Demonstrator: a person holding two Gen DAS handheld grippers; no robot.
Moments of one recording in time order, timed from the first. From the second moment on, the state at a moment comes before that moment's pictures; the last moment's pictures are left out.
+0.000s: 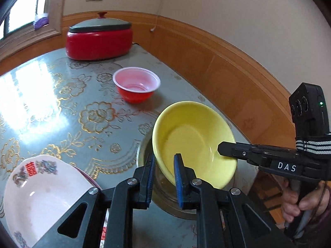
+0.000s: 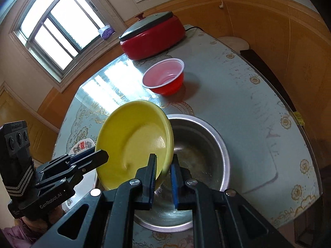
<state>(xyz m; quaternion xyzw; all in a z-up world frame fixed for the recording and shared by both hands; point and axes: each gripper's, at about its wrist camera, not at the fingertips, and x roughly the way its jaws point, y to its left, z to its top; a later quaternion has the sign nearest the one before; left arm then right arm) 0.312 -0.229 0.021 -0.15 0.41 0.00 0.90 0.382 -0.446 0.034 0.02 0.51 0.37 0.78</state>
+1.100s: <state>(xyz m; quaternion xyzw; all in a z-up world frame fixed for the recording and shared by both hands) 0.314 -0.240 0.005 -0.14 0.41 0.03 0.90 0.388 -0.441 0.013 -0.05 0.51 0.31 0.80</state>
